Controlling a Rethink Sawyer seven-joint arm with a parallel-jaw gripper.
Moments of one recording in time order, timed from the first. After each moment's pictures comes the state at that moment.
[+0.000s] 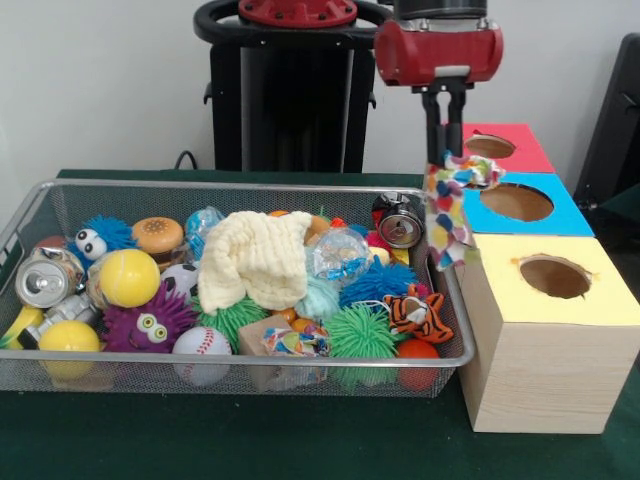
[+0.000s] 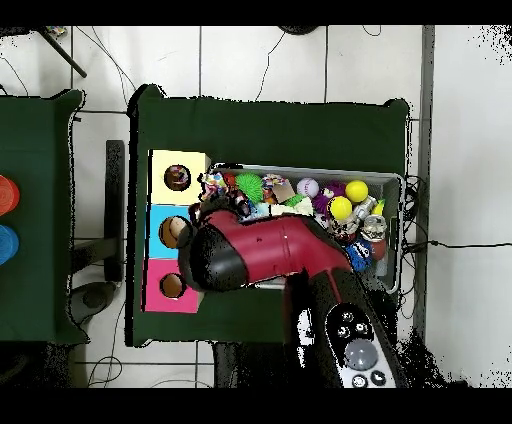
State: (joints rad) arm -0.40 -0.94 0.40 1.86 -0.37 0.33 1.58
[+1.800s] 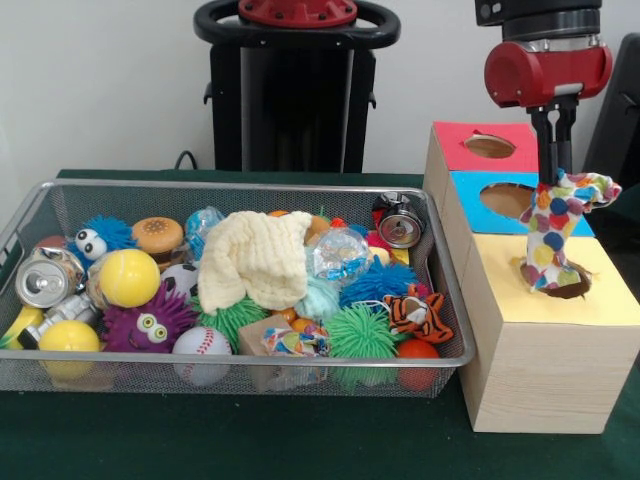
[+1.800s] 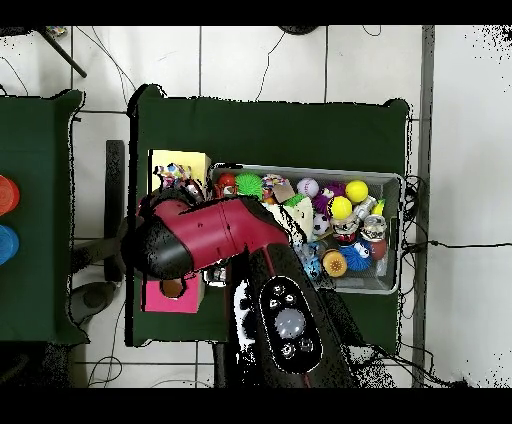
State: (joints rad) arm -0.24 -0.87 0.37 1.76 -0.36 0.33 1.58
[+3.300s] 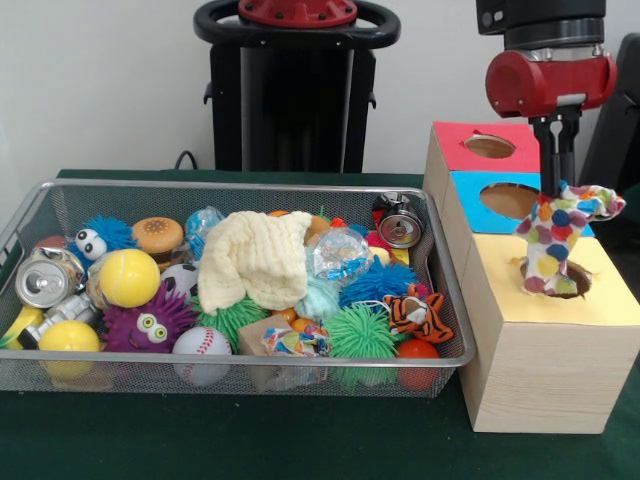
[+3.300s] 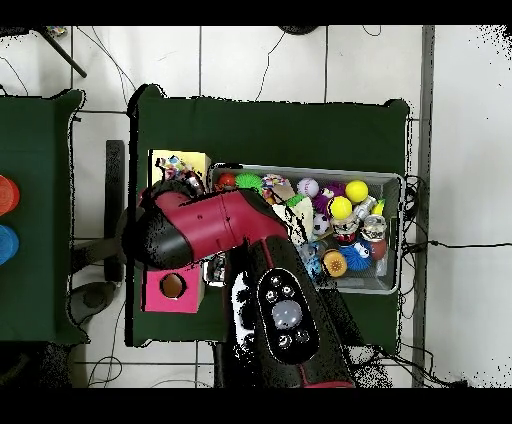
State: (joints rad) arm -0.22 -0.84 0.34 1.70 -0.36 0.33 1.58
